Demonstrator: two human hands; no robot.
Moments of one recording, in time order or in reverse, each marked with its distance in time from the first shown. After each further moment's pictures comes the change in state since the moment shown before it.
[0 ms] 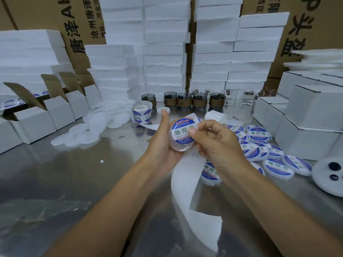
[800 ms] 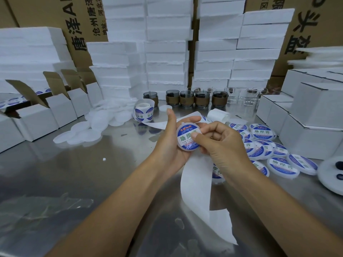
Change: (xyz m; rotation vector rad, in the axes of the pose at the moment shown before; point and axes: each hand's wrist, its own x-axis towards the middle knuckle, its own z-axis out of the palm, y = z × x) left_hand 0.003 -0.009 -0.001 0.046 0.013 0.019; right_hand 0.001 0.006 -0.002 -0.167 0.094 0.003
